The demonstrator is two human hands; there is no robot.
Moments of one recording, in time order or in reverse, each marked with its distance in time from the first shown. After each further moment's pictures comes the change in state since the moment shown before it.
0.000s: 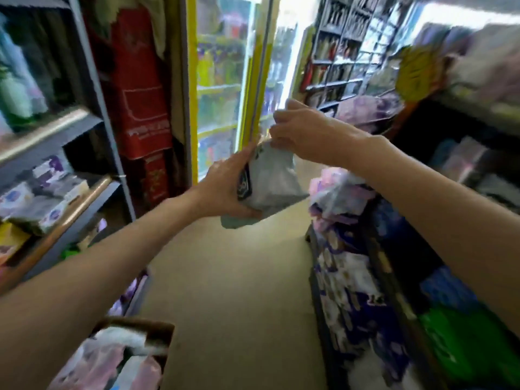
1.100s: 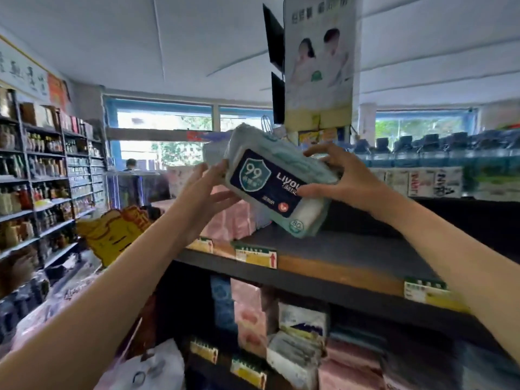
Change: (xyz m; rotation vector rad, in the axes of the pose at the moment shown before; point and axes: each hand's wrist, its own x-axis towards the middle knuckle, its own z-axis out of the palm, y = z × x) left_hand 0.559 0.274 0.178 -1.365 -0.521 0.233; right_hand -0.322 0.358 -0.047 0.239 0.731 1.336
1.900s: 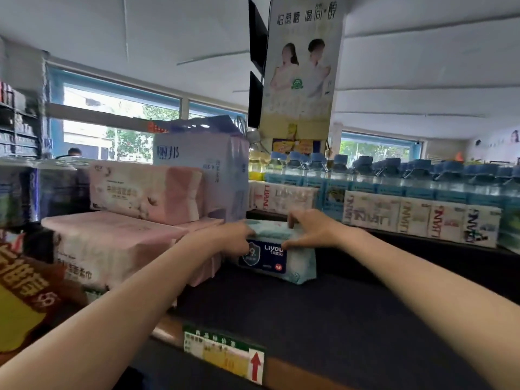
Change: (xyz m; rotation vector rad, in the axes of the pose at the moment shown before) left_hand 0.191 -0.130 0.043 1.492 -0.576 -0.033; right_hand 0.137 0.213 0.036 -0.785 -0.451 0.270
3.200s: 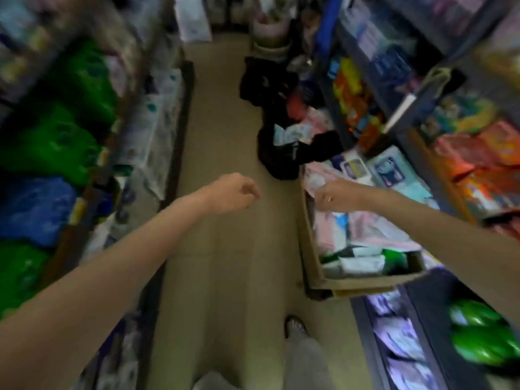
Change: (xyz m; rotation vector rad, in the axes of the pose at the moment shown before) left_hand -0.603 0.297 0.286 -0.054 -1.056 1.869; right_hand -0.826 -0.529 0.151 0.414 -0.243 2.098
